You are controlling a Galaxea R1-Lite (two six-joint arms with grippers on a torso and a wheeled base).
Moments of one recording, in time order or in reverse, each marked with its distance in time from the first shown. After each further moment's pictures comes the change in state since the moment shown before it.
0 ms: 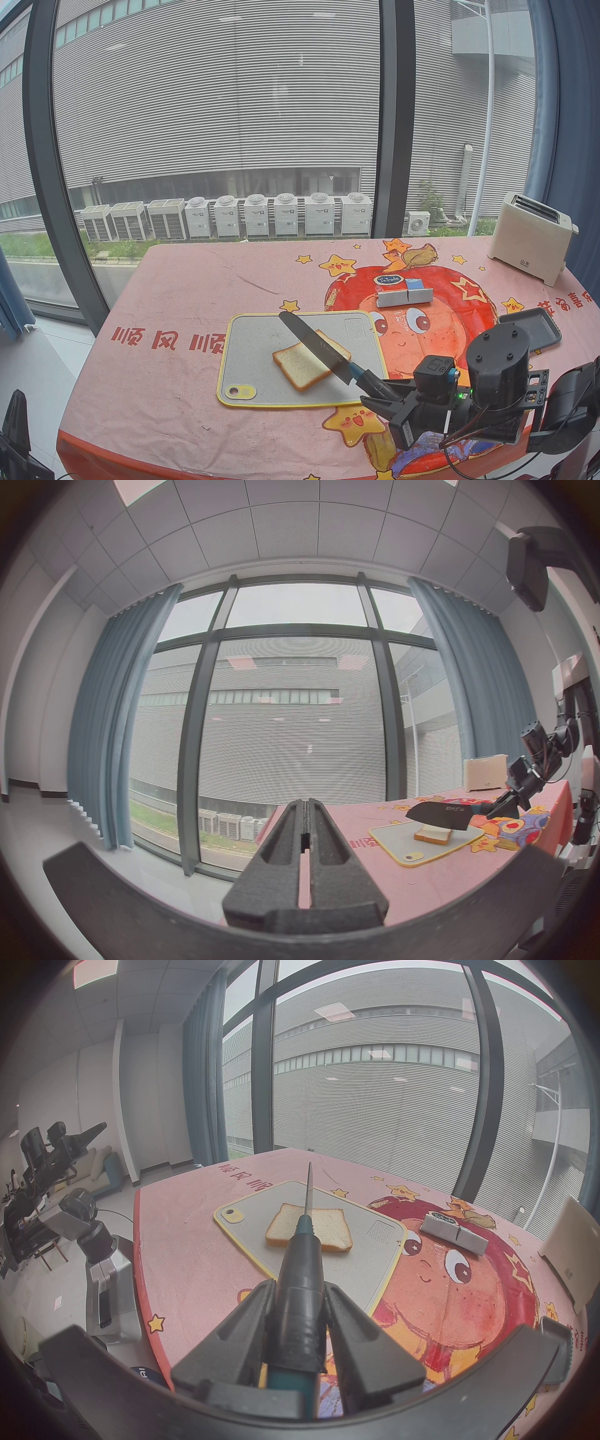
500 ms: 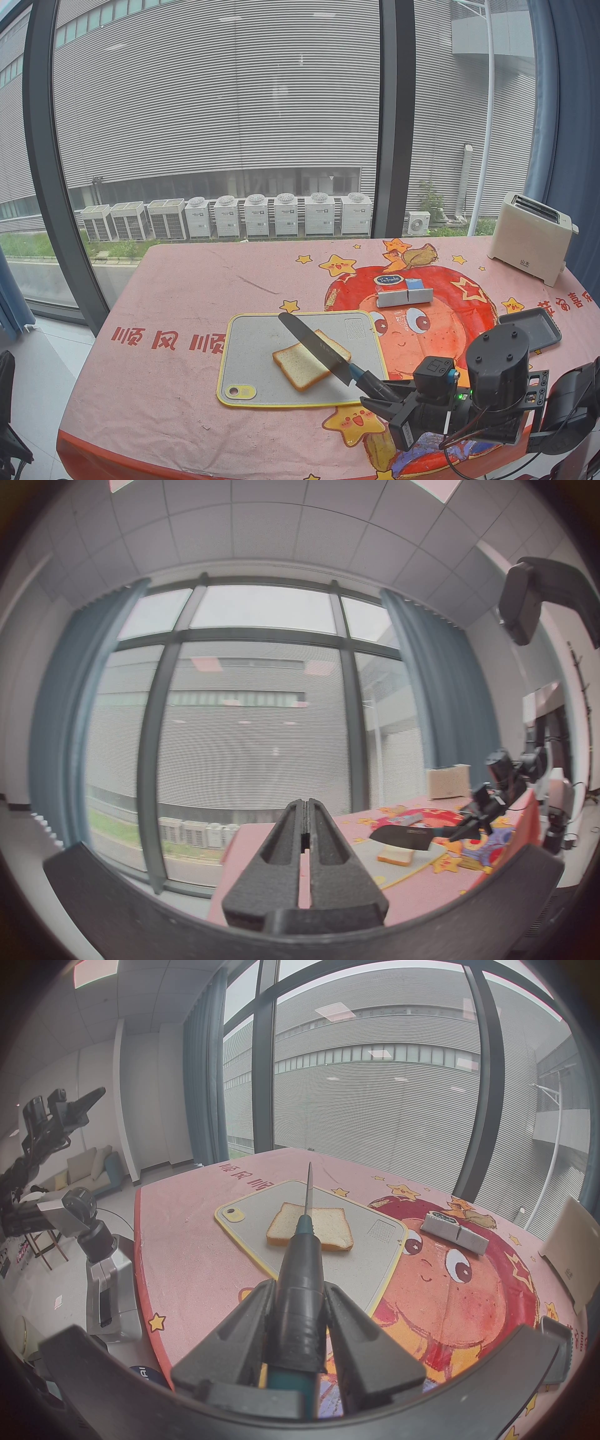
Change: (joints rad) left arm -0.005 0.260 -0.155 -0.121 -0.205 -0.009; right arm 0.002 0.000 0.002 0.000 0.000 0.000
